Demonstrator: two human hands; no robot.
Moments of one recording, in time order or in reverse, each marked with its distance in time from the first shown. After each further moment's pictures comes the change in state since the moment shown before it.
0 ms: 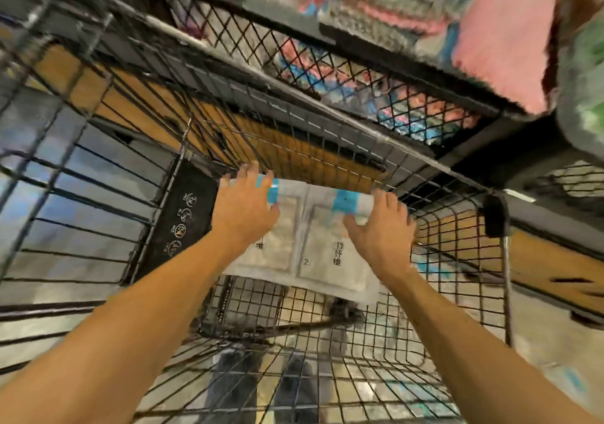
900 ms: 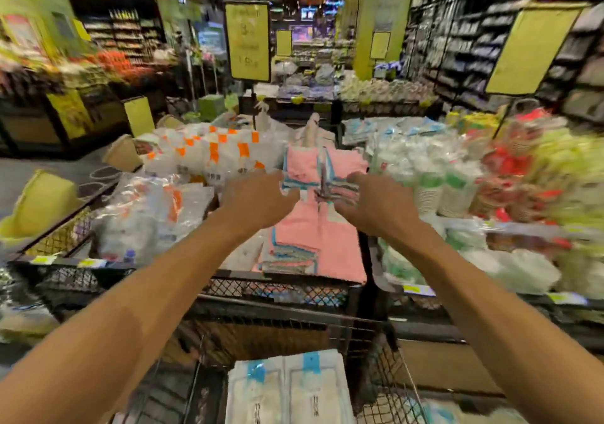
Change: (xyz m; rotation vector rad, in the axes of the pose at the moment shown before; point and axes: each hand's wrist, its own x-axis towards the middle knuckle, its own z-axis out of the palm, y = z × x) left_hand -0.093 0.093 -0.563 -0.048 0.372 0.119; right_hand -0.121 -0.076 -0.534 -0.037 0.410 -0.180
